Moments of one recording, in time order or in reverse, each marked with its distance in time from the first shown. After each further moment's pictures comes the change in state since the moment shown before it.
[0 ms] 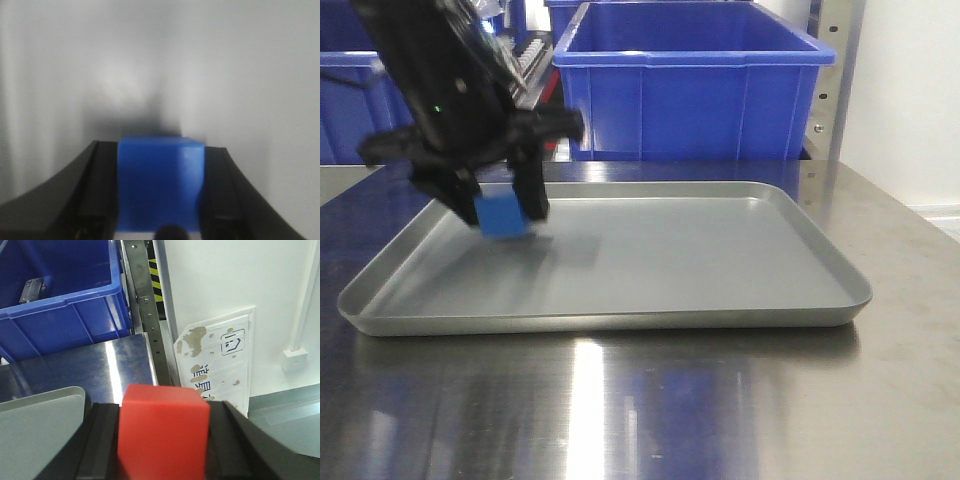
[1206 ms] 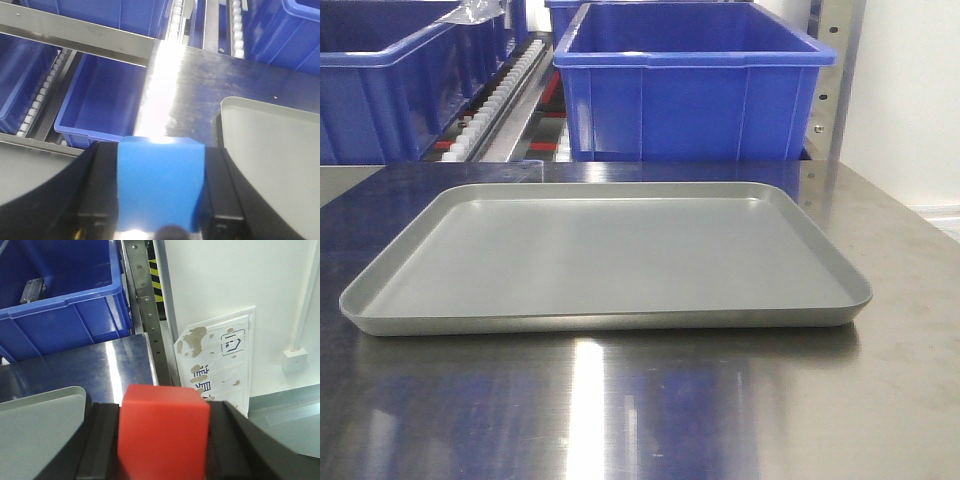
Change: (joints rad) left arm 0.357 -1.214 0.752 0.193 -0.148 -0.001; right arm 0.000 0.000 0.000 0.000 0.000 0.000
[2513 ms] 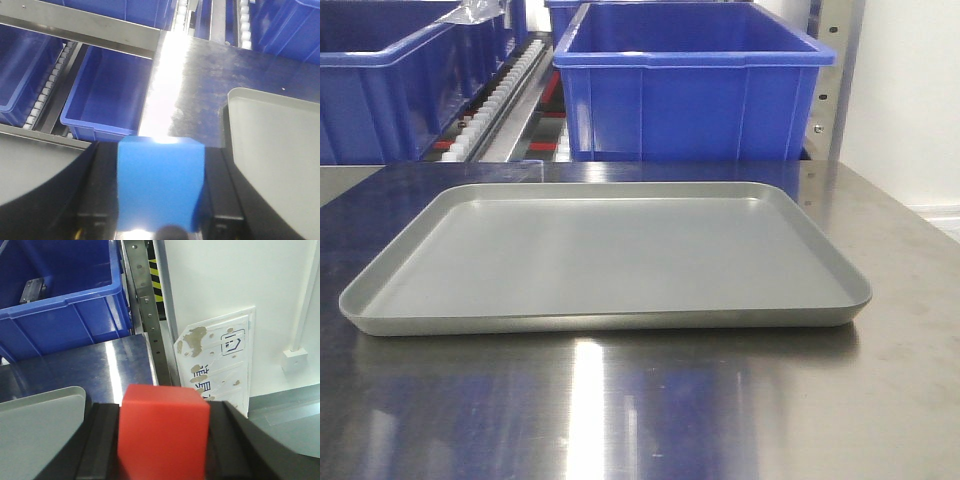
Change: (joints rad) left arm 0.000 -0.004 0.004 0.007 0.029 -0.002; right arm 0.000 0.000 0.000 0.000 0.000 0.000
